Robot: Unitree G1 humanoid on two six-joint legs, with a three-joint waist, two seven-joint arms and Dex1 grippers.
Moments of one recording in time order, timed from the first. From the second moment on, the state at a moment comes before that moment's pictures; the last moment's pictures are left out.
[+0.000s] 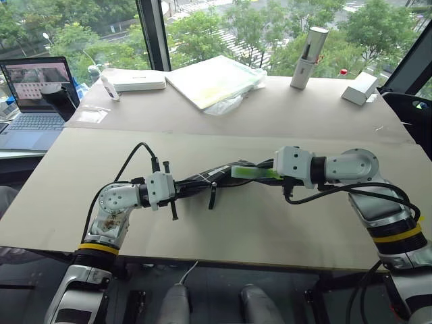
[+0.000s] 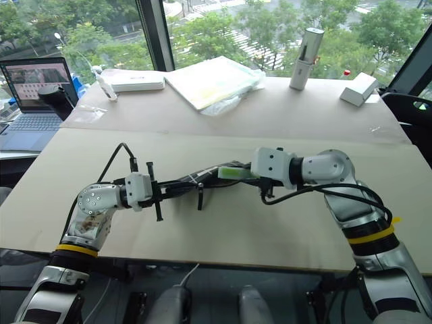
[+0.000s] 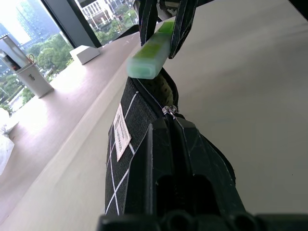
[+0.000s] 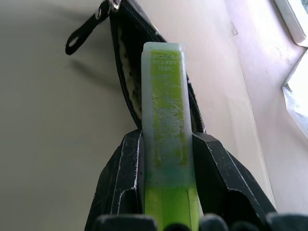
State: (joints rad) left arm -0.43 0.51 -0.10 0.25 -0.25 -0.39 -1.15; right arm -0.61 -0.77 0.26 -0.04 0.00 0.10 1.09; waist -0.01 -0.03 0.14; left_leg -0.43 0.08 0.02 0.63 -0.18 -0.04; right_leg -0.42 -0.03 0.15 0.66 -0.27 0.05
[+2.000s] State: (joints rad) left arm -0.43 0.50 -0.11 0.25 -0.24 -0.39 -1.15; right arm -0.34 -0.45 0.20 -0.13 0.35 0.59 0.94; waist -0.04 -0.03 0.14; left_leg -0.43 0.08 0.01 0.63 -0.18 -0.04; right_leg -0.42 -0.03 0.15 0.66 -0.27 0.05
